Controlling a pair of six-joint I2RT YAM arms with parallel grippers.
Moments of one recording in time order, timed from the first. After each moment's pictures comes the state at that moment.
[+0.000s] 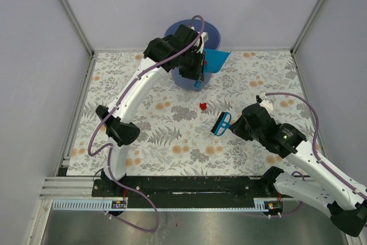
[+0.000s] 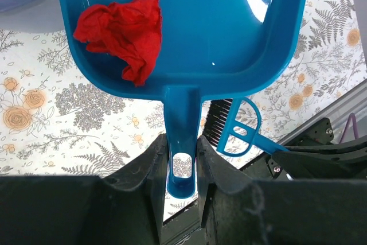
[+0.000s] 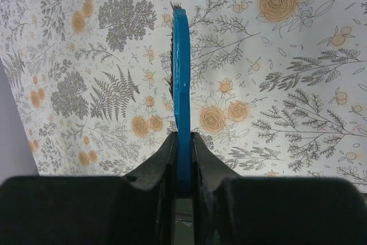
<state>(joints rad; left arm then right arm) -0.71 2.05 2.49 -1.31 0.12 -0.39 0.74 0.83 0.88 -0.84 0.28 1.09</state>
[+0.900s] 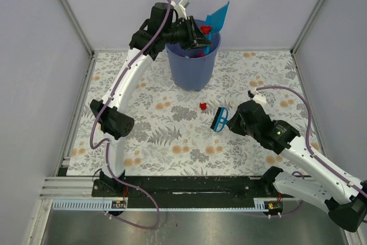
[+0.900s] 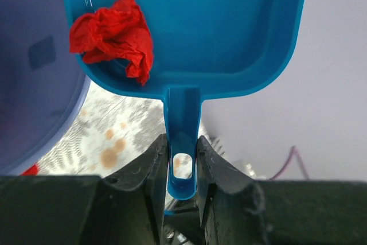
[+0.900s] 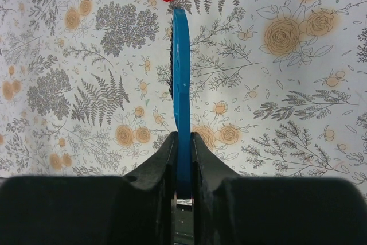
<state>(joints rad) -0.51 2.08 2.47 -0.79 0.54 -0.72 0.74 0.89 0.88 -0.73 0.30 0.91</state>
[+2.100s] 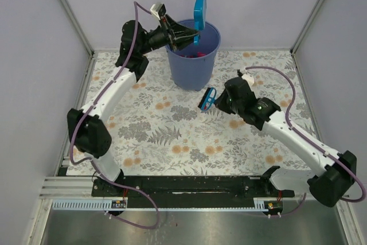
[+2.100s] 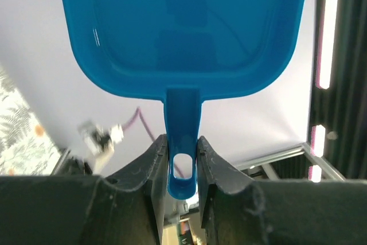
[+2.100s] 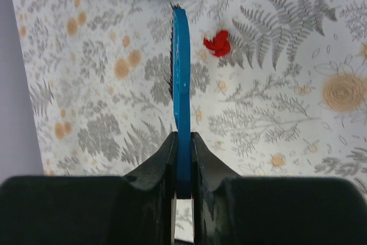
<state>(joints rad) -0.39 1.79 1.70 0.46 0.81 -1.68 0.70 1.17 1.07 -0.59 0.27 0.92</state>
